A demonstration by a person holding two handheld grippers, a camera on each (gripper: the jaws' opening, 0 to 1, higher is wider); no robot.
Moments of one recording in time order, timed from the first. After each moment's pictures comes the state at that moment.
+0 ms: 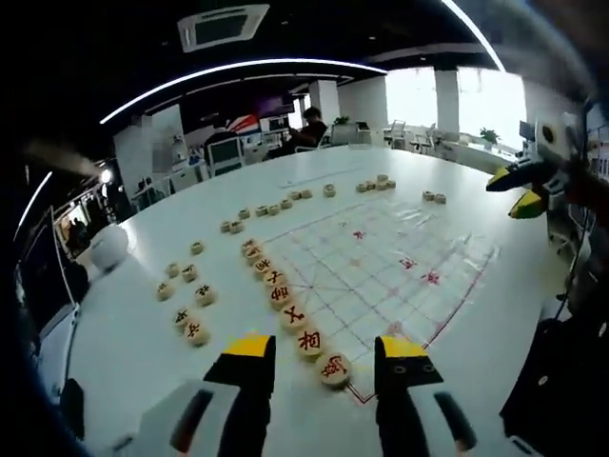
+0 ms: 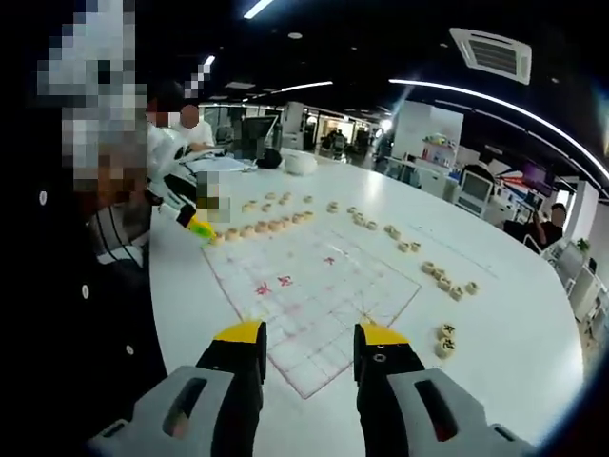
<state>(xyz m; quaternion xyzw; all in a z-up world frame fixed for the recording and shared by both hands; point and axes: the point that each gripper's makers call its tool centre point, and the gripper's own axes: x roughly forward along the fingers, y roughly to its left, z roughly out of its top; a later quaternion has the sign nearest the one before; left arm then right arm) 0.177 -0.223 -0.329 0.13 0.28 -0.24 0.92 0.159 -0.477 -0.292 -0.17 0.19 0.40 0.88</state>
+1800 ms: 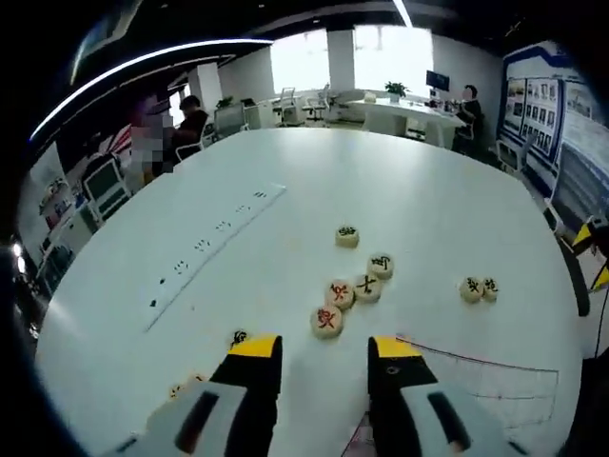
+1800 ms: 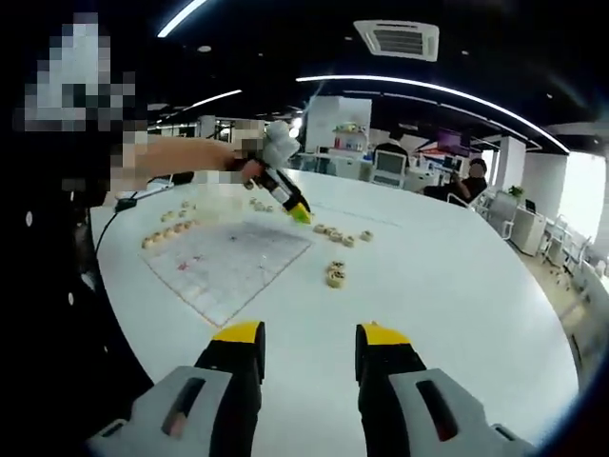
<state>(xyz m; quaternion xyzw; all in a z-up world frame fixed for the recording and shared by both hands) 0.443 -0.465 -0.343 0.21 0.34 -0.45 0.80 0.150 -0.611 -0.293 -0.10 0.20 0.22 0.95</state>
